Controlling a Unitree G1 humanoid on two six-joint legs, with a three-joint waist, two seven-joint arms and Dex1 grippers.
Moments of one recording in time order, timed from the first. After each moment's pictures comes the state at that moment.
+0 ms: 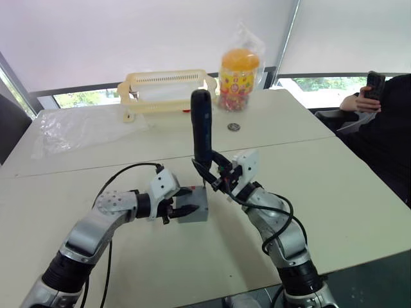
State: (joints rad) left arm -0.33 0.63 -0.18 -0.29 -0.33 0.53 -0.87; right arm -0.37 -0.09 0.18 -0.26 0.24 0.31 0.41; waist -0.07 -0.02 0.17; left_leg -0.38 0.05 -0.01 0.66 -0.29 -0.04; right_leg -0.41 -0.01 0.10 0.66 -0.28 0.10
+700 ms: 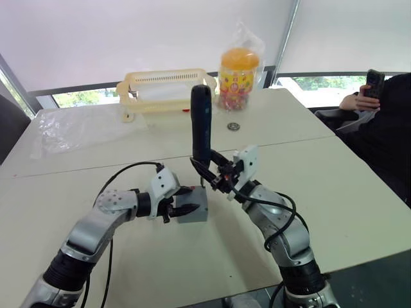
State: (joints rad) left arm -0.34 0.63 -0.18 -0.28 -0.33 0.52 -0.88; right arm -0.37 -0.09 0.19 -0.26 0.28 0.35 0.42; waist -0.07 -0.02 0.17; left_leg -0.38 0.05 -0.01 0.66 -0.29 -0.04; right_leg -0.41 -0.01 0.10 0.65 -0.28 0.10
